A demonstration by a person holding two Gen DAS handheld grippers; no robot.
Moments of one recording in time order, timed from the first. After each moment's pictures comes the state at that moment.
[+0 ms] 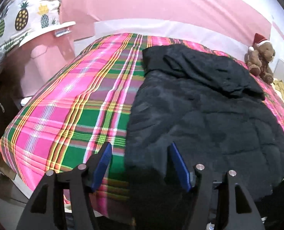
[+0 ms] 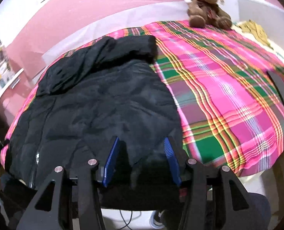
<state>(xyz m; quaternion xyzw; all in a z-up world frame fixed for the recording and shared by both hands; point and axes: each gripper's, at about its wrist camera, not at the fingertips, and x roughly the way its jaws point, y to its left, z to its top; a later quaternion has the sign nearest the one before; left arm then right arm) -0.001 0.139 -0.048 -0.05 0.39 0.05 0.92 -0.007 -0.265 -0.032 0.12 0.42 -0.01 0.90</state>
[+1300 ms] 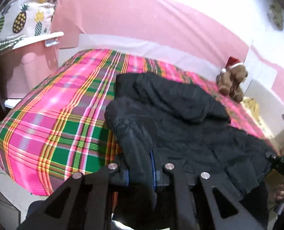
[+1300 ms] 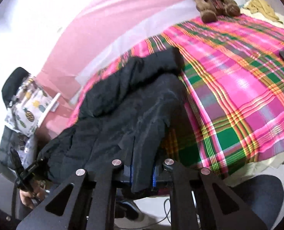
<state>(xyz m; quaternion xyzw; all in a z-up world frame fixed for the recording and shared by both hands) -0.059 0.126 0.025 -0.13 0.32 -0.05 0.94 -0.058 -0.280 0.026 0.26 0.37 0.11 0.89</state>
